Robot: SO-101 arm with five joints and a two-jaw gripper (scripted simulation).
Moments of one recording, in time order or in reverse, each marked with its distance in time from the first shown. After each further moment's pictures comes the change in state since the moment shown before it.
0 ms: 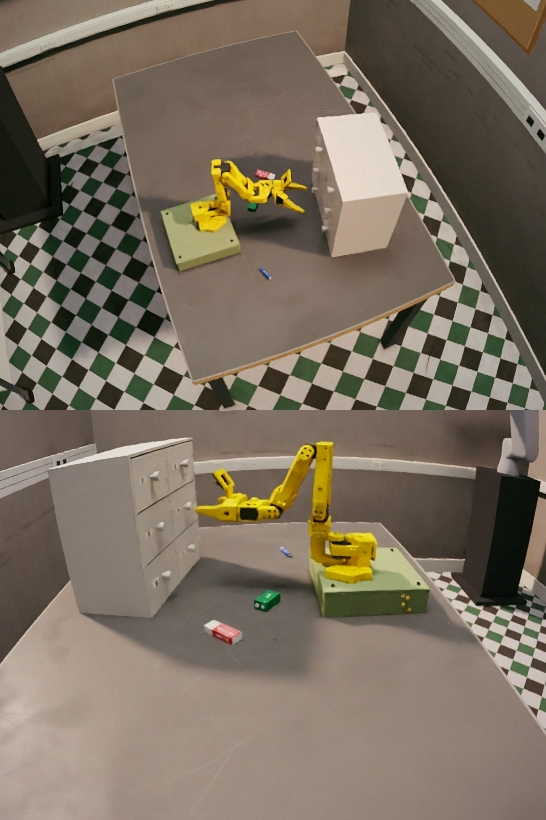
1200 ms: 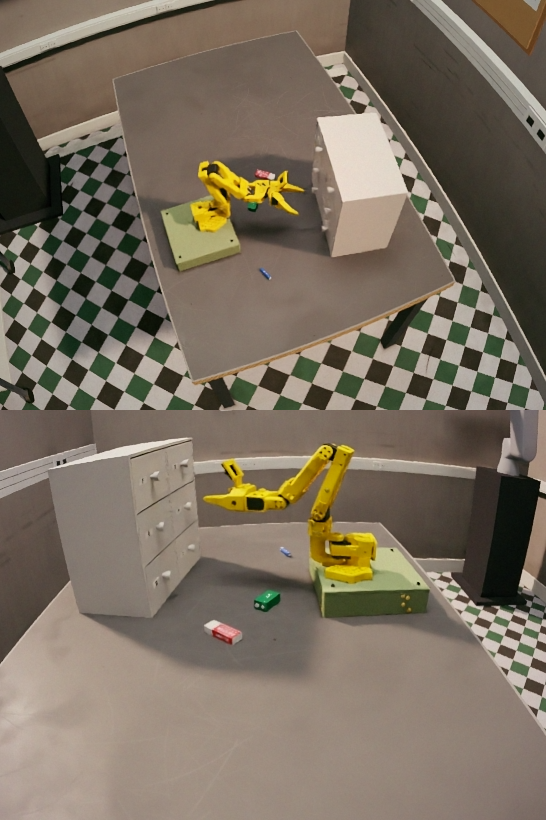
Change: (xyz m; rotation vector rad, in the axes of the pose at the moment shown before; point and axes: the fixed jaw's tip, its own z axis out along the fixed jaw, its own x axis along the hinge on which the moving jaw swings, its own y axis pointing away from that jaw) arm -0.018 -0.021 -0.012 0.081 -0.008 0.000
